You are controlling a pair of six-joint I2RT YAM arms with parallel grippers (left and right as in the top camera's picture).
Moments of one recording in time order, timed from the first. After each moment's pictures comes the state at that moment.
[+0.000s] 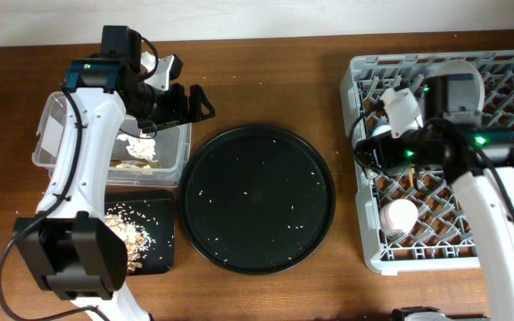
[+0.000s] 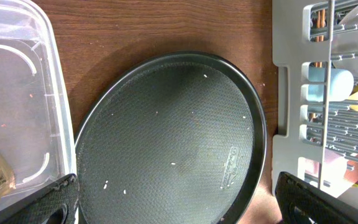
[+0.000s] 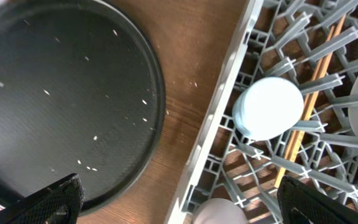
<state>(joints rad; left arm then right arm) -0.06 1.91 1.84 -1.20 0.52 -0.10 0.03 1.40 1.39 -1.10 -0.21 -0.26</state>
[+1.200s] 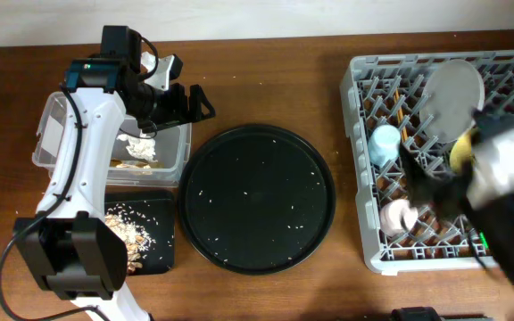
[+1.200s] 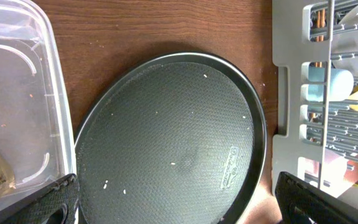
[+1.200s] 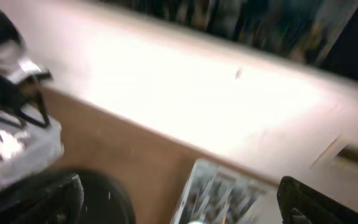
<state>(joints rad) -0.06 1.91 1.84 -1.20 0.52 -0.10 0.03 0.73 1.40 -0.80 -0.26 -0.27</state>
